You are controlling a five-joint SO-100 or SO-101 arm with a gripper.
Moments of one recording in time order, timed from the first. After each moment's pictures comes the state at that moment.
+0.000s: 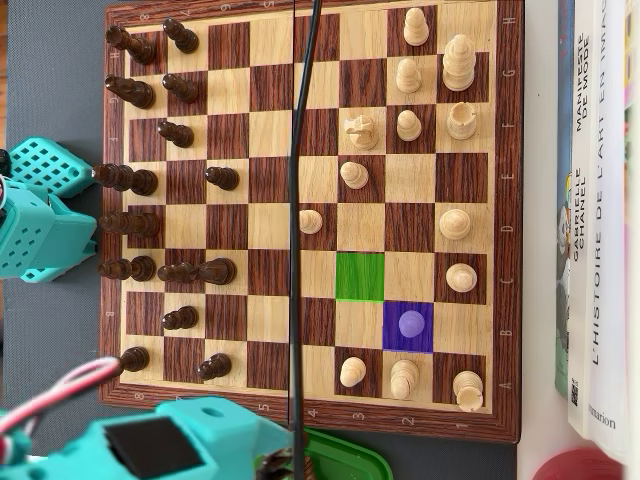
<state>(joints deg) 32.9 79.2 78.9 69.3 72.6</state>
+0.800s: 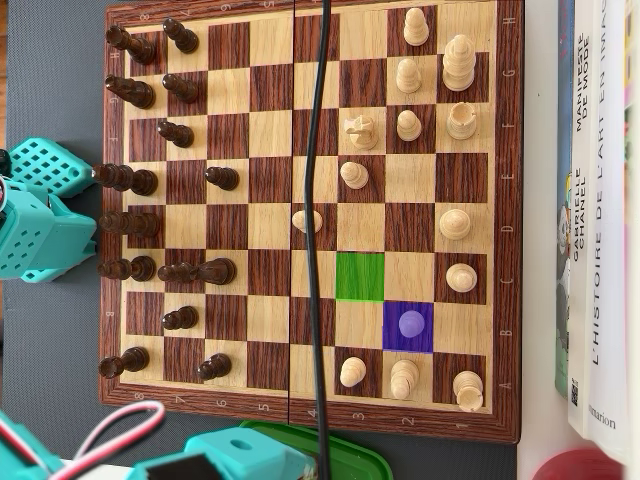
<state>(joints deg) 34.2 73.2 71.8 70.4 71.5</state>
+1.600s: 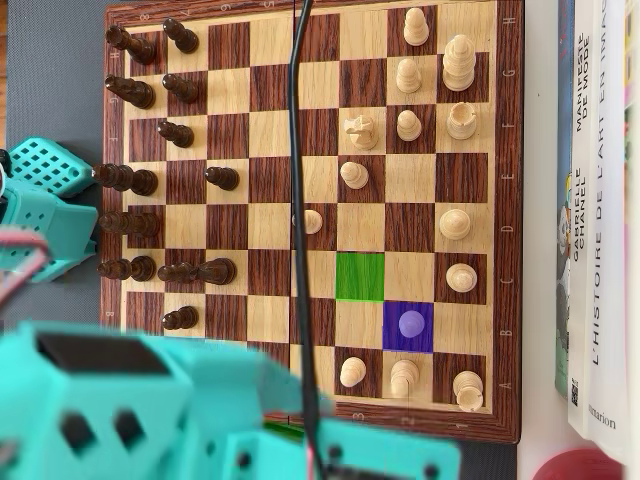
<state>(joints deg) 19.2 89.9 73.4 73.9 75.4</state>
